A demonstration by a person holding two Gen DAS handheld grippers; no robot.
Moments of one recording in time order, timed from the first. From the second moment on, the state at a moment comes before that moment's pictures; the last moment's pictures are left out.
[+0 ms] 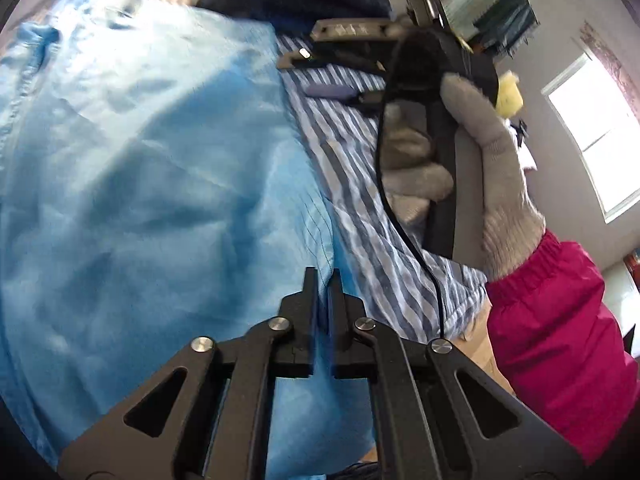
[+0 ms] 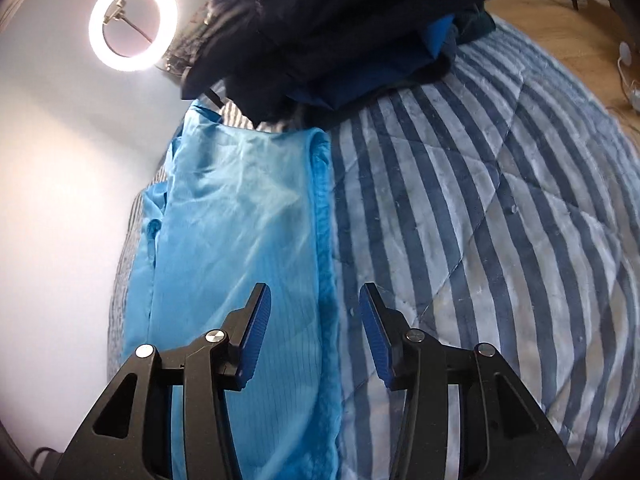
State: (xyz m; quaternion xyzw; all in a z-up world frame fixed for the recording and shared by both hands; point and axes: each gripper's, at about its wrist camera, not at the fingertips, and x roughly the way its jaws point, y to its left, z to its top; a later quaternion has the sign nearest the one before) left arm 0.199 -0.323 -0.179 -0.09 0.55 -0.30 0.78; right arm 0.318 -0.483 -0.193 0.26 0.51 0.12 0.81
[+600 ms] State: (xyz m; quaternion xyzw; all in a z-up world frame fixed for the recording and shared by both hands) left arm 0.196 -0.378 -0.214 0.04 0.54 -0.25 0.80; right arm 0.306 -0.554 -0.201 0.34 0.48 0.12 0.80
